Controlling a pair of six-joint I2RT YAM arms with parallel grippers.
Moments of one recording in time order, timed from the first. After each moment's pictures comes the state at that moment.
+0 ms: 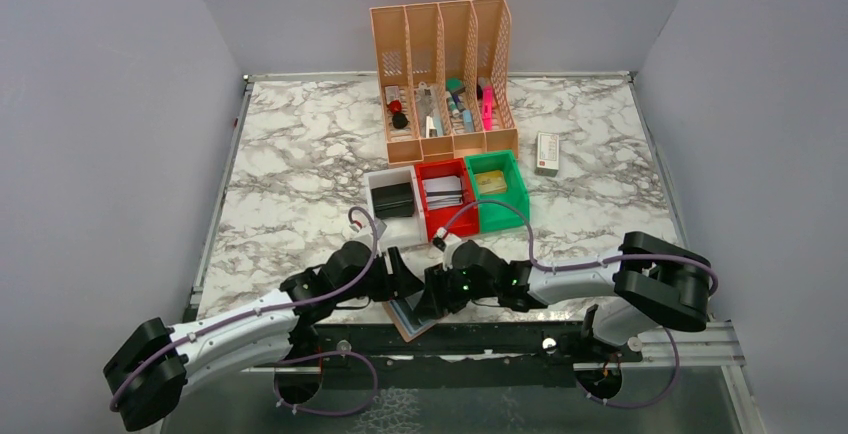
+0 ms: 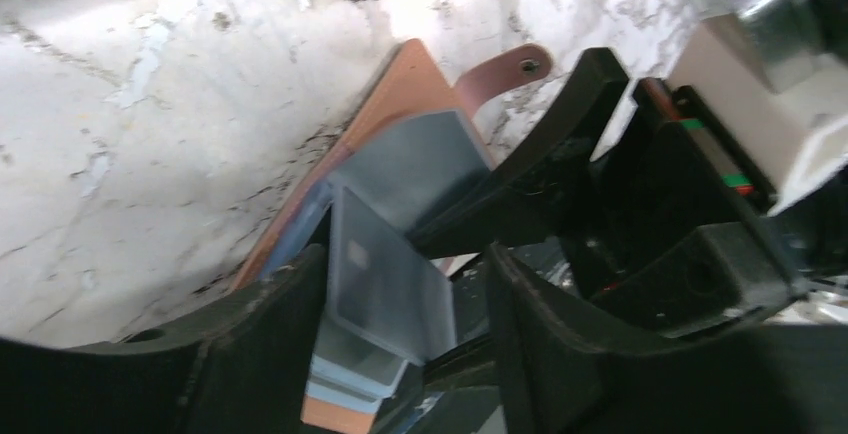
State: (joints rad) left arm -0.92 0.77 0.20 -0.03 0.10 -0.99; right arm 1.17 1.49 0.50 0.34 -0.18 0.79
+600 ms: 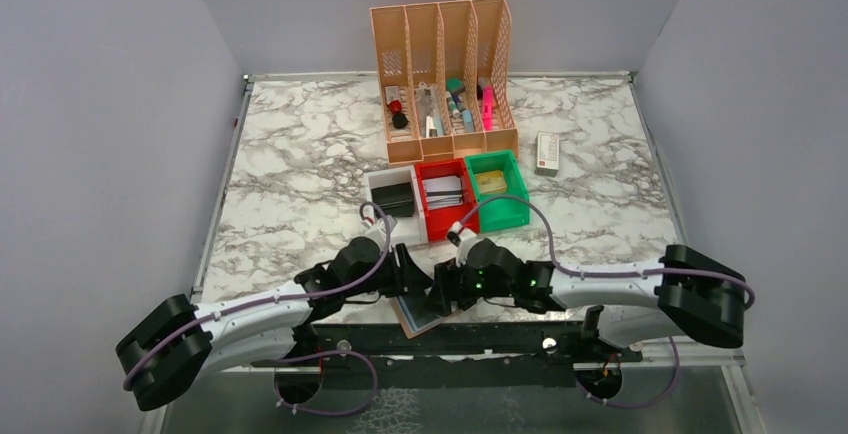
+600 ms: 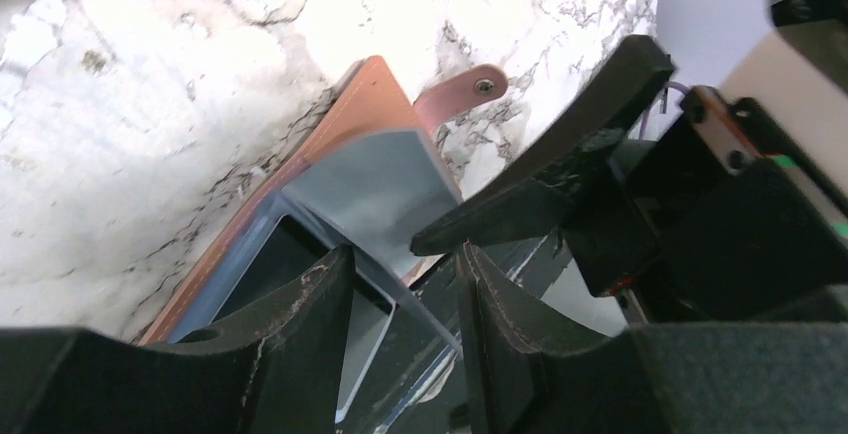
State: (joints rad) left arm -0.93 0.93 0.19 0.22 0.18 -1.05; right arm 1.17 1.32 0.46 0.26 -0.13 0.79
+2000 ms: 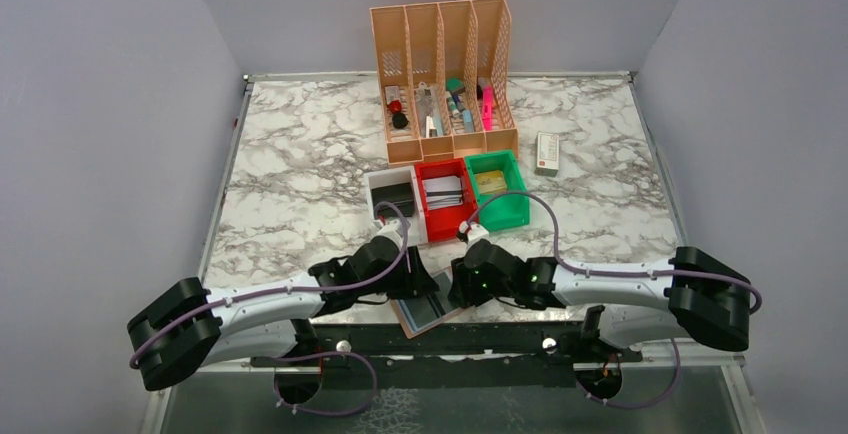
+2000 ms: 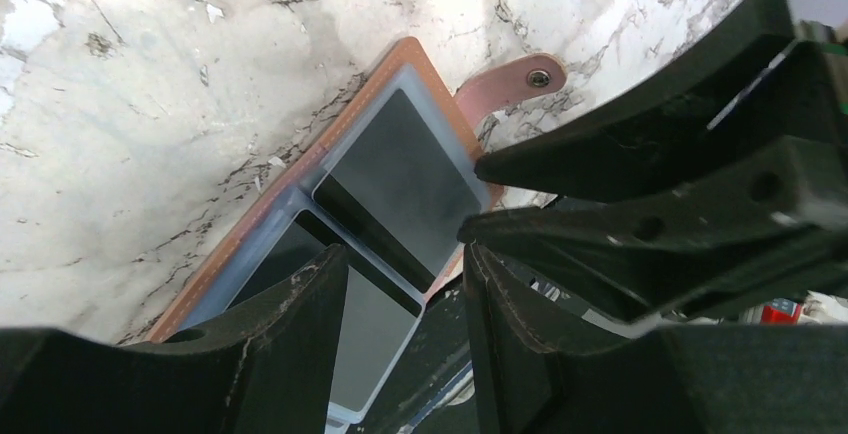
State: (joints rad) left arm -1.01 1.05 0.31 0.09 0.07 -1.01; right arm 1.16 1.25 0.51 -0.06 0.10 0.70
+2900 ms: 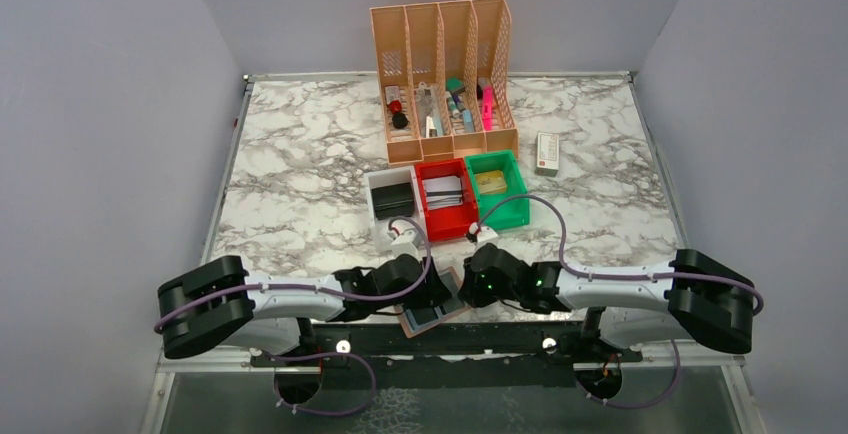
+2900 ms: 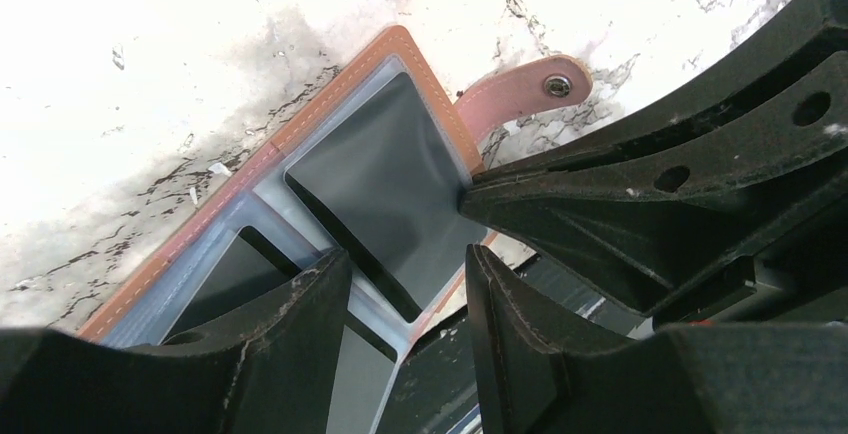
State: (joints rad) left arm -1.19 1.25 0.33 0.22 -0.12 -1.12; right arm 1.16 1.25 0.44 -0.02 0.13 0.77
